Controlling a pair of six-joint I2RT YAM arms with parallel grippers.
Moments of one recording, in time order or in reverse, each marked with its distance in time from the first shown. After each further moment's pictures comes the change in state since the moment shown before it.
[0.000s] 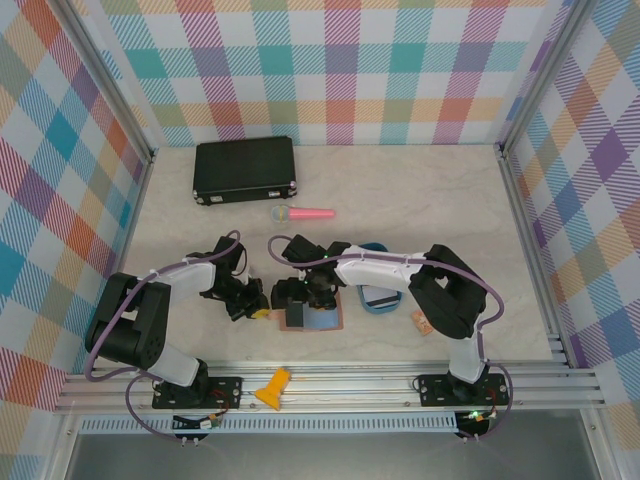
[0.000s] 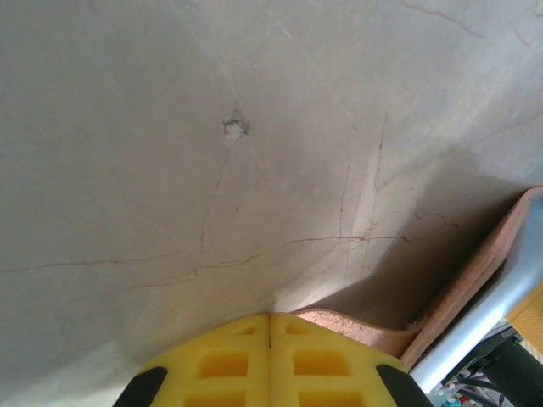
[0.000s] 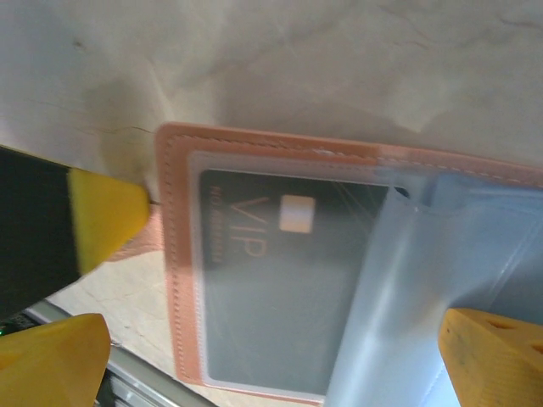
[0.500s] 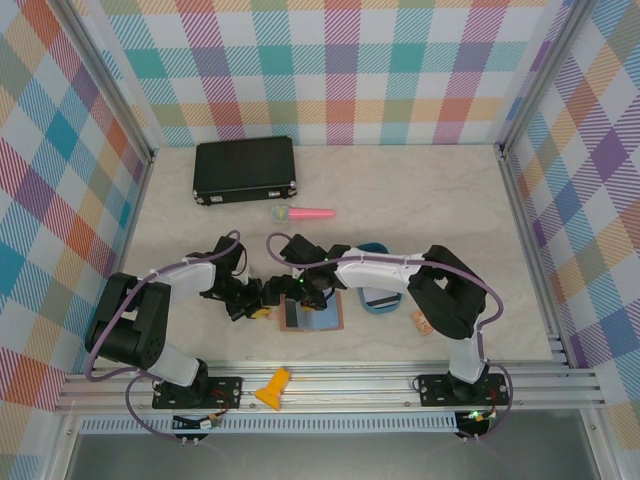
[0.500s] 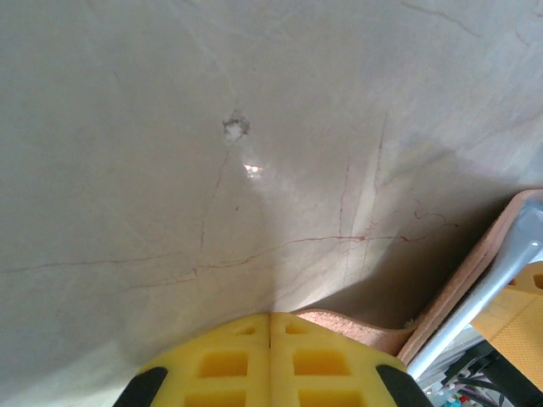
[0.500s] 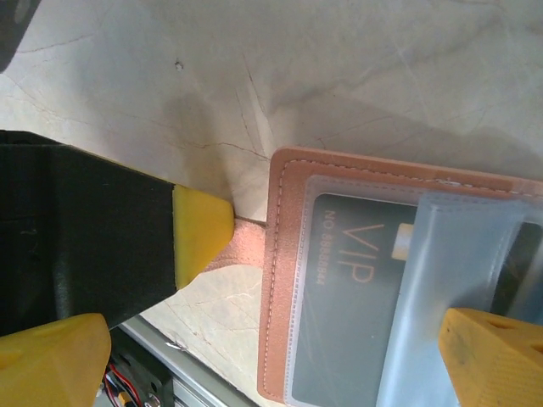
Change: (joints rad) left arm 0.000 0.000 0.000 0.000 0.000 0.000; right arm 0.006 0.000 -0.034 0.151 -0.066 0.069
